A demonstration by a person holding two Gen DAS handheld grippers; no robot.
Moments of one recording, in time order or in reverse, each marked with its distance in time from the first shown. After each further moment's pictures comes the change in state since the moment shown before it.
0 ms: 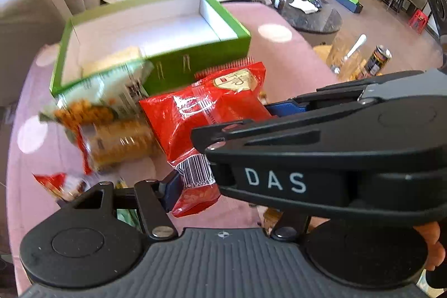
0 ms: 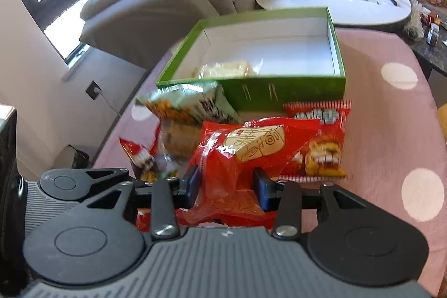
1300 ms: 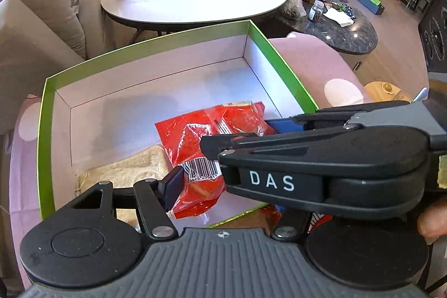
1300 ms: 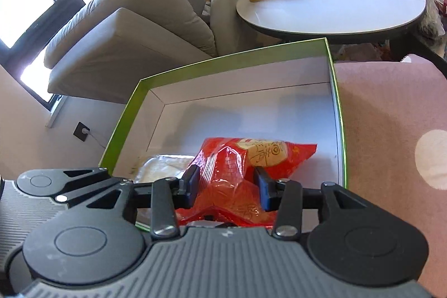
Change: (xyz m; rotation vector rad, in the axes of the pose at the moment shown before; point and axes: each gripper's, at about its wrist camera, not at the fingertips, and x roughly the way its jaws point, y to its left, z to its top) left arm 0.111 0.063 0.144 -0.008 0.054 0.039; right arm 0.111 -0.087 0.117 0.115 -0.006 0.061
